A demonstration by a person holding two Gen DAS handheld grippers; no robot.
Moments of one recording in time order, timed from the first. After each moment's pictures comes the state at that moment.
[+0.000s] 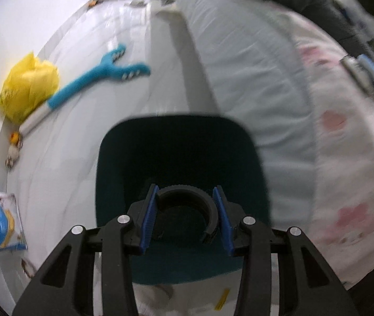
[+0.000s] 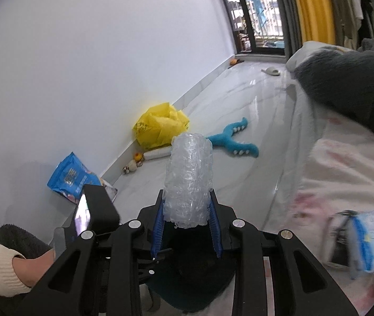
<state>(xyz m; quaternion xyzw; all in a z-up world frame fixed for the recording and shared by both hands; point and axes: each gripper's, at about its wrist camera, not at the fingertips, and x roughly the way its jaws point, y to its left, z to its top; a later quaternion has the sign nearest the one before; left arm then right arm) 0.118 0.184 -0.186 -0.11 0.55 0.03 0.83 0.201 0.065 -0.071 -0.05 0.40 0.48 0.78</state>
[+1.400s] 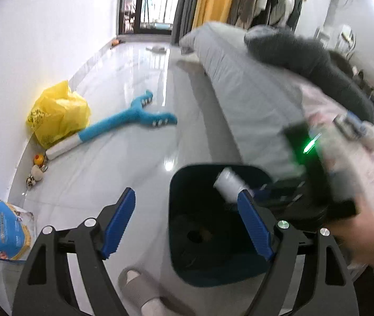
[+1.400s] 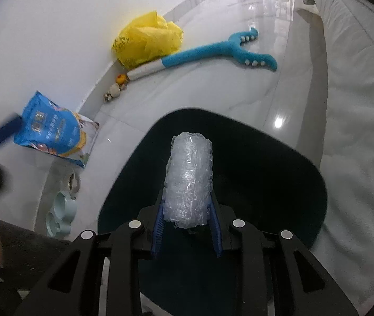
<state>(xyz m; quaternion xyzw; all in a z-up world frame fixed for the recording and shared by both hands) 0.057 0.254 -0.111 -0.12 0.41 0.06 0.90 0.183 0.164 -0.231 -0.14 0.57 0.43 0.69</state>
